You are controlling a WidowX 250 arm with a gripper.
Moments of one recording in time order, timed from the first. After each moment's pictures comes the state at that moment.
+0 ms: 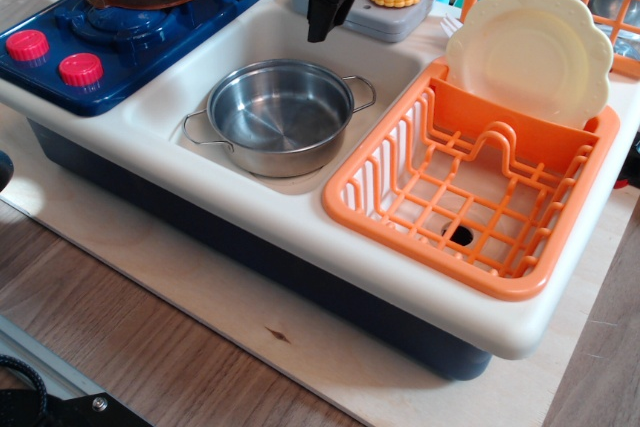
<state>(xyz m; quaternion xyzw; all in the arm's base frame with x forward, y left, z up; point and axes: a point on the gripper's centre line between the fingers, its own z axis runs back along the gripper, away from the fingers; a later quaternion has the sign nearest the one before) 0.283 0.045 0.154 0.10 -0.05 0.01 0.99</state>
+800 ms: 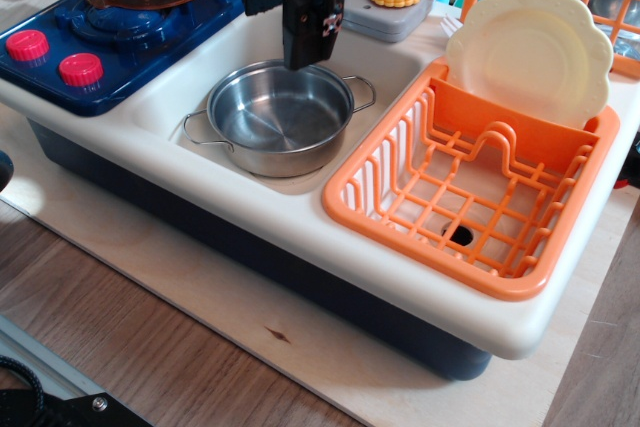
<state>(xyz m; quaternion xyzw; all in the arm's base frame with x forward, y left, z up) 0.274 0.040 0.141 0.06 -0.06 -0.23 0.97</state>
